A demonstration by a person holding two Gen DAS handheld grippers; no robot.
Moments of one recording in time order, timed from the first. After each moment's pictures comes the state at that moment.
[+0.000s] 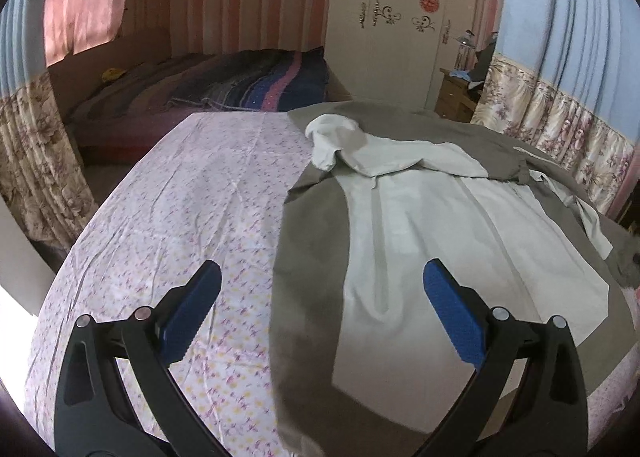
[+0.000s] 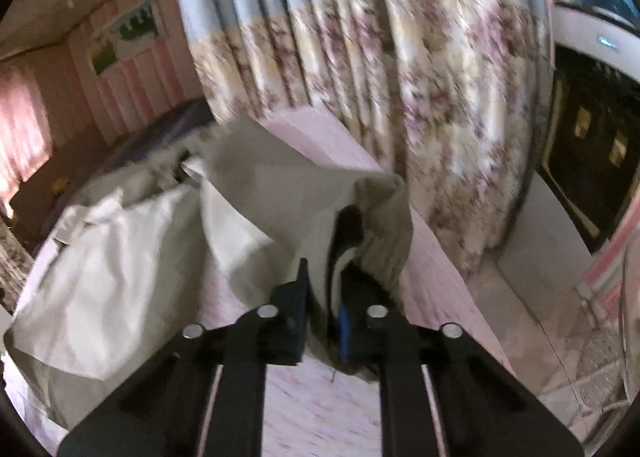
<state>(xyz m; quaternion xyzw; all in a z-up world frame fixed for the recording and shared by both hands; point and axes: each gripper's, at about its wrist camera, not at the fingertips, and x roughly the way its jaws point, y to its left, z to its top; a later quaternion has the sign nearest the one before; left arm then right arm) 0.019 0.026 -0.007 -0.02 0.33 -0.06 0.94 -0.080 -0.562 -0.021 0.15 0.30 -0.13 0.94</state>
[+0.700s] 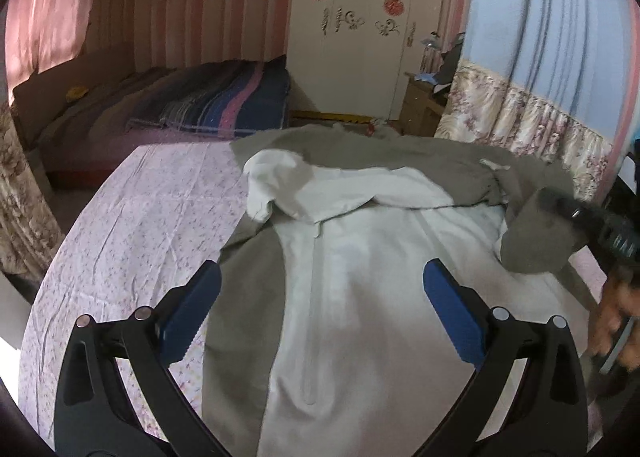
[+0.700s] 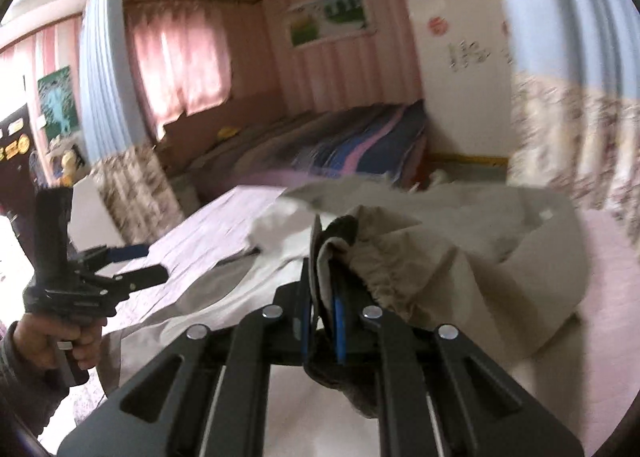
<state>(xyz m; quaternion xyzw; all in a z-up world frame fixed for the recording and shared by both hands) 0.074 -0.016 0.012 -0.02 0.32 -0.11 0.94 0.087 -0.256 0.014 0.05 0.27 0.21 0.94</state>
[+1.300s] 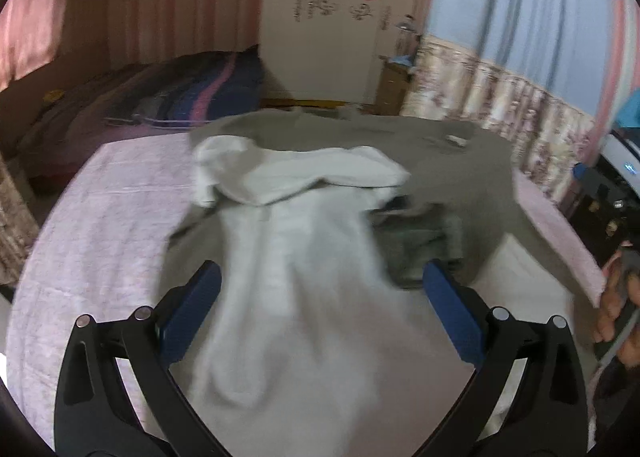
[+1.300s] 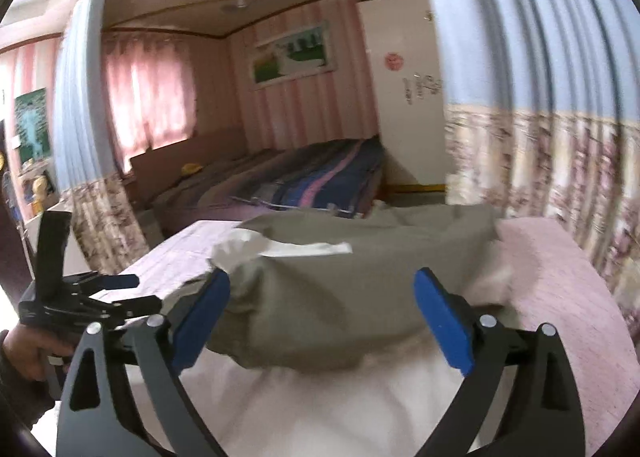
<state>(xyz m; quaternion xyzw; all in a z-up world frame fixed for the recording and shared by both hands) 0.062 -0.075 0.007 -0.01 0.34 -0.18 0.92 0.018 -0.350 0.034 0.08 0.19 0.10 0.97</state>
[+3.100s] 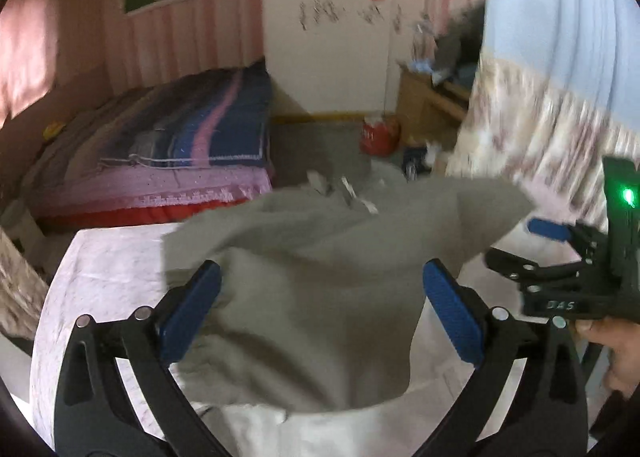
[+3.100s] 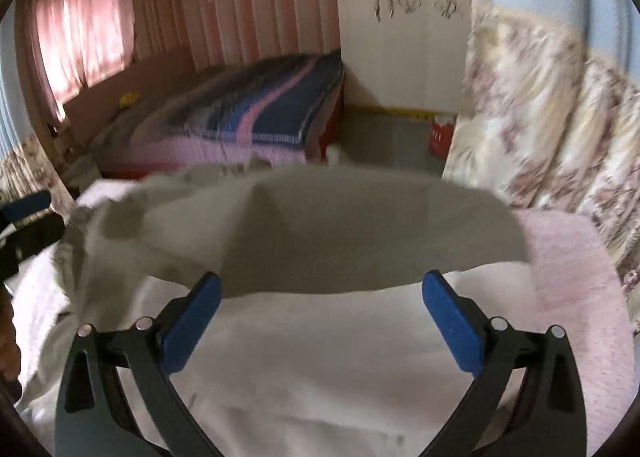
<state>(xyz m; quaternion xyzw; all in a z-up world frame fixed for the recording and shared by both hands) 0.284 -0.123 0.013 0.06 0.34 -0.13 0.93 0.299 -0.313 -0.028 0.02 0.38 0.04 0.92</state>
